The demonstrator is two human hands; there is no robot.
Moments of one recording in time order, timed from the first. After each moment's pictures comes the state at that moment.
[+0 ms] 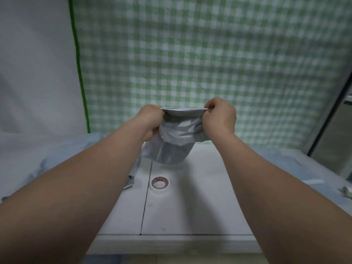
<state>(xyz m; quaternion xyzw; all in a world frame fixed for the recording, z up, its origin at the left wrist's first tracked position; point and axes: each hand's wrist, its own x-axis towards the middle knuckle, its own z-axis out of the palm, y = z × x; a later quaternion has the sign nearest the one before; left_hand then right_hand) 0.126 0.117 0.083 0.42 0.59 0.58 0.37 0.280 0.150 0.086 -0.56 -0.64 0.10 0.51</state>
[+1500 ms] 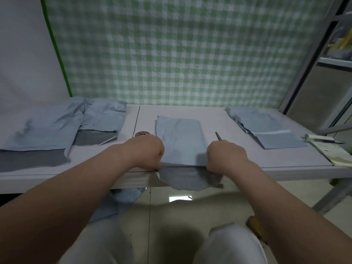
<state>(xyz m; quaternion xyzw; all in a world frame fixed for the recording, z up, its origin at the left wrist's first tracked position) 0.187 0.012 -0.025 0.78 0.62 -0.08 0.04 0.388 0.034 -0.026 -0.63 -0.77 -0.01 -0.05</state>
